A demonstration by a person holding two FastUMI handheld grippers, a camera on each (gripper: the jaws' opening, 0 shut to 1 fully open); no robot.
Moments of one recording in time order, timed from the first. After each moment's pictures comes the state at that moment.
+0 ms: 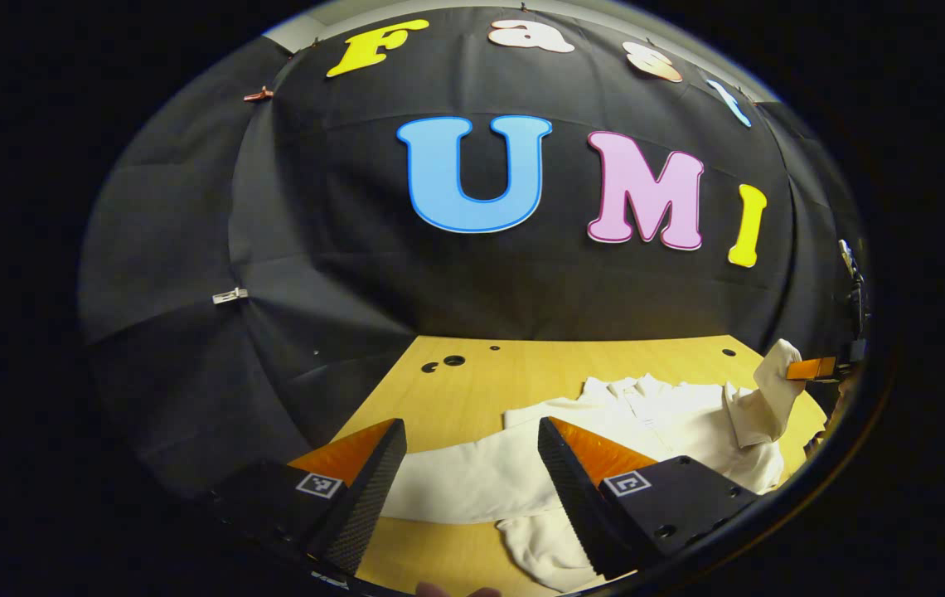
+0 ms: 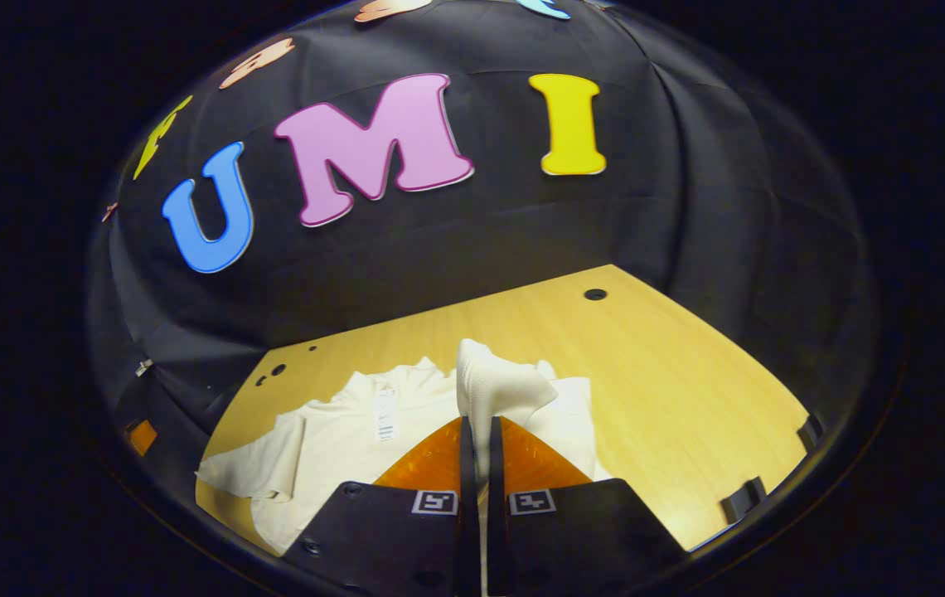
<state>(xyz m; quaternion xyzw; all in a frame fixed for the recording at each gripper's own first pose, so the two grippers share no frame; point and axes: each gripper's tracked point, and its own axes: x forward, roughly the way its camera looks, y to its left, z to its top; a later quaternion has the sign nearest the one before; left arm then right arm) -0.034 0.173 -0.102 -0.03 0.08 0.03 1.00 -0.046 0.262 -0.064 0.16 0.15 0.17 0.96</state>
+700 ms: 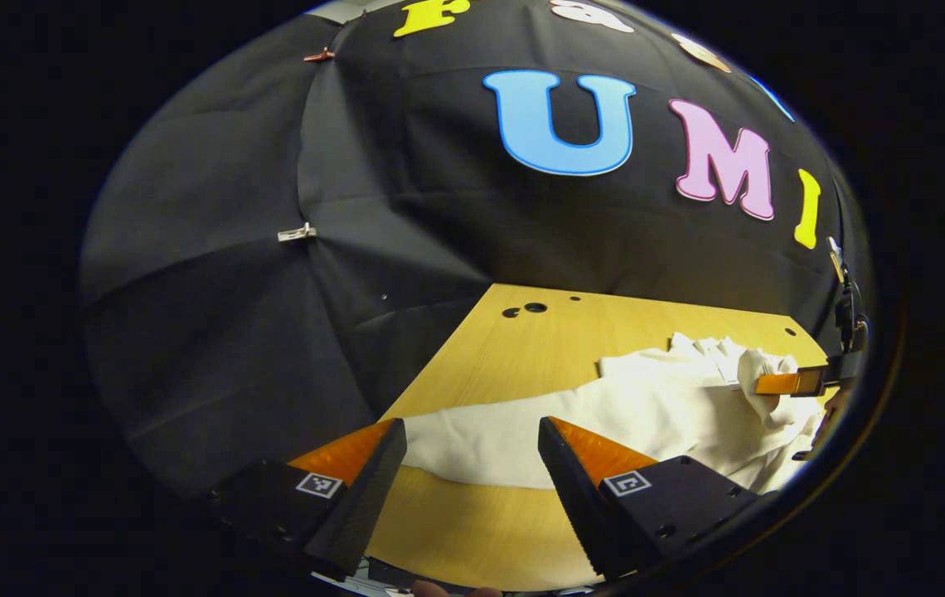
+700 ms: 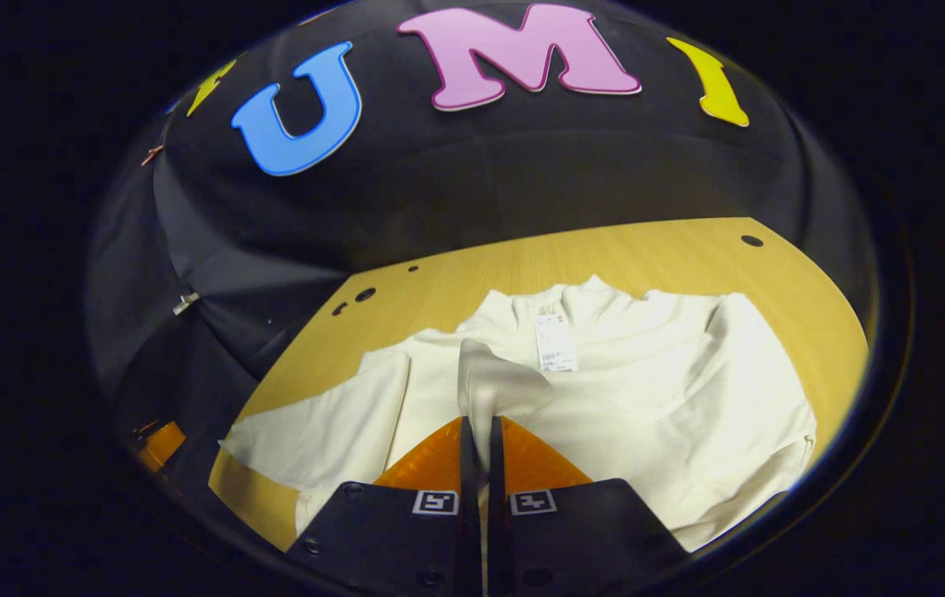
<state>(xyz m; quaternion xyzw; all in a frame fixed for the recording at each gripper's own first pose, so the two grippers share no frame) -0.036 0.274 -0.199 -0.05 0.15 0.13 0.98 -0.057 0.473 -0.155 0.10 0.24 0.29 0.92</state>
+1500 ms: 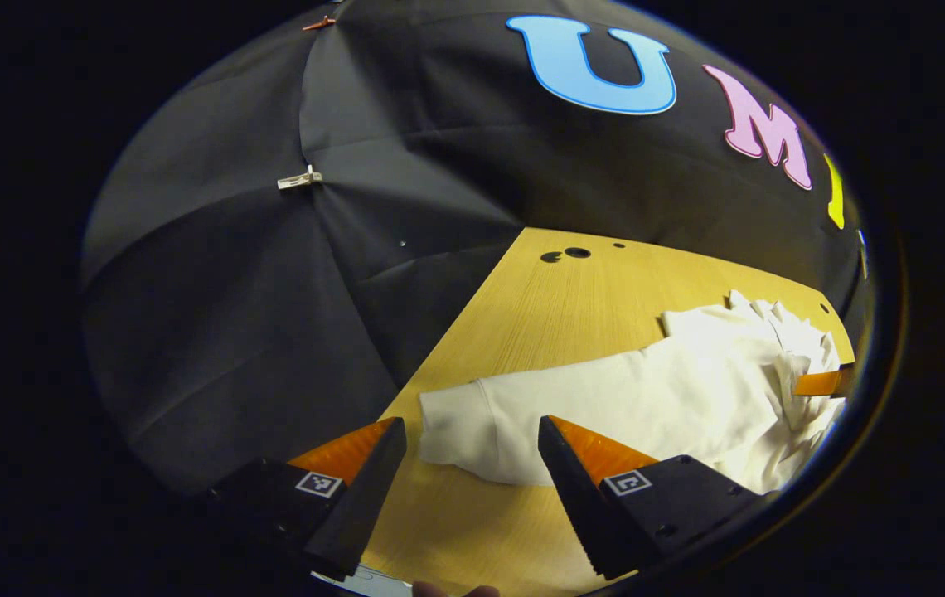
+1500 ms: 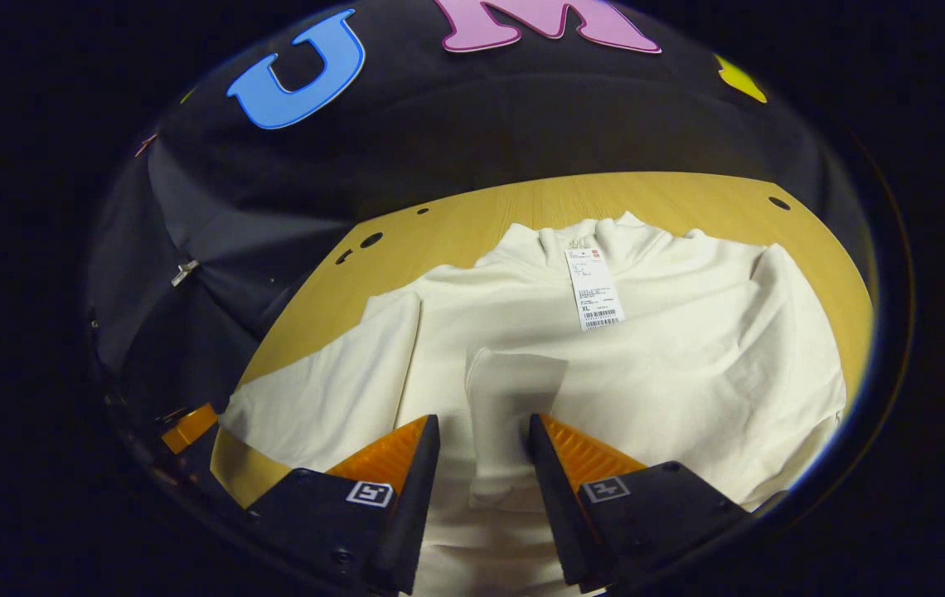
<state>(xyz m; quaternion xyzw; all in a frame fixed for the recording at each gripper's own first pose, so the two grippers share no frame) 0.009 0.318 -0.266 -0.05 0.25 0.15 0.96 -0.075 0.495 -0.175 0.10 0.30 0.32 0.90</state>
